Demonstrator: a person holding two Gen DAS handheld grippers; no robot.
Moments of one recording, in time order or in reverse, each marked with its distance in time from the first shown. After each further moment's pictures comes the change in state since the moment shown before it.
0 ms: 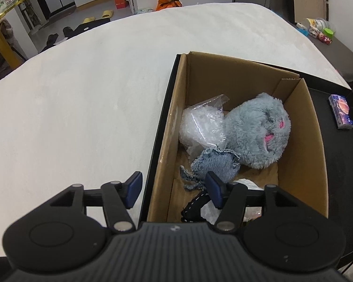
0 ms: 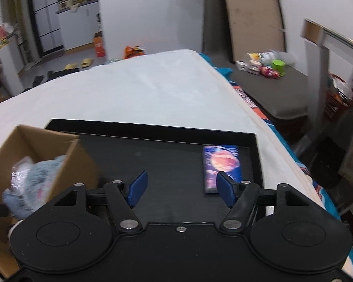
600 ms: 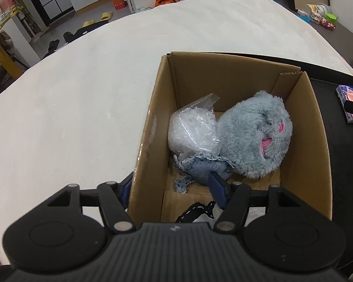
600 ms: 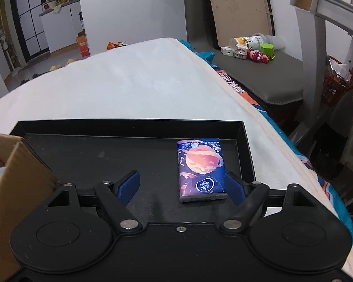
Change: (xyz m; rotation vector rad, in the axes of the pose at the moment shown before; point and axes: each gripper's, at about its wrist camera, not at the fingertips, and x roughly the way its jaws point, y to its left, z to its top) left arm 0.010 -0.025 0.006 0.056 0.023 0.063; right arm 0.054 -0.033 -0.008 0.057 0.022 -0.036
